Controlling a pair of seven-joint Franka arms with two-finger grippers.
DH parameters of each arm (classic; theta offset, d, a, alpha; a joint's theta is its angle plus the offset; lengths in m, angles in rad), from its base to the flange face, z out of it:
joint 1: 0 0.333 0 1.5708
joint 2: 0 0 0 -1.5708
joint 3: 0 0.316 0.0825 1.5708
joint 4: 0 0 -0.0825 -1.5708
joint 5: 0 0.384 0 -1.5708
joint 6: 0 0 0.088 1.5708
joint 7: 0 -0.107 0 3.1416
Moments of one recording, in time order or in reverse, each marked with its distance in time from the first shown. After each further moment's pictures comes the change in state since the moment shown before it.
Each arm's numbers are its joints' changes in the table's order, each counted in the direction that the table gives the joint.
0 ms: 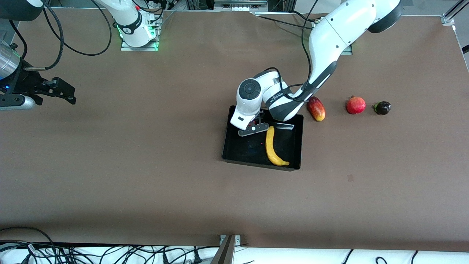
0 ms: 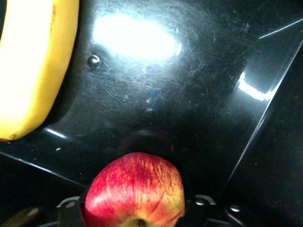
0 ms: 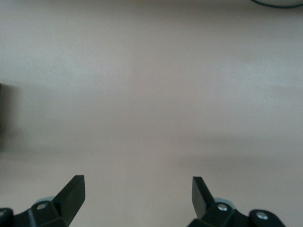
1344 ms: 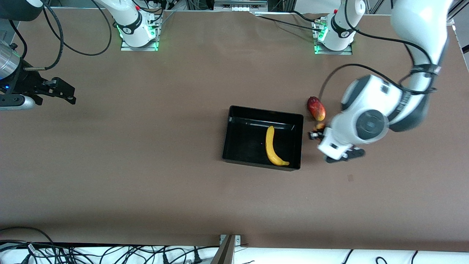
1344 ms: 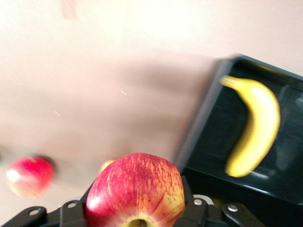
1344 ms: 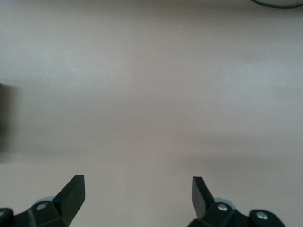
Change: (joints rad) left arm 0.459 0.251 0.034 0.154 -0.268 0.554 -0.763; right arm 0.000 0.000 0.000 0.000 0.000 0.000 0.000
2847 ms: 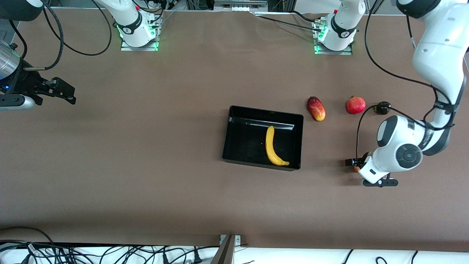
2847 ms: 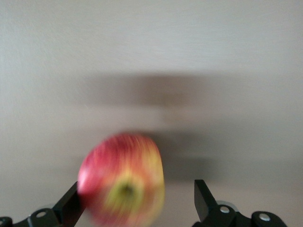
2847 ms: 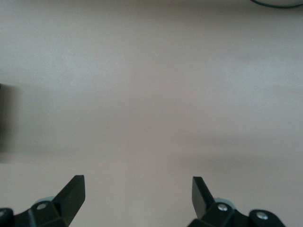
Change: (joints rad) left arm 0.150 -0.164 0.063 -0.041 0.162 -0.308 -0.241; right arm 0.000 -0.001 0.000 0.001 0.000 0.000 0.000
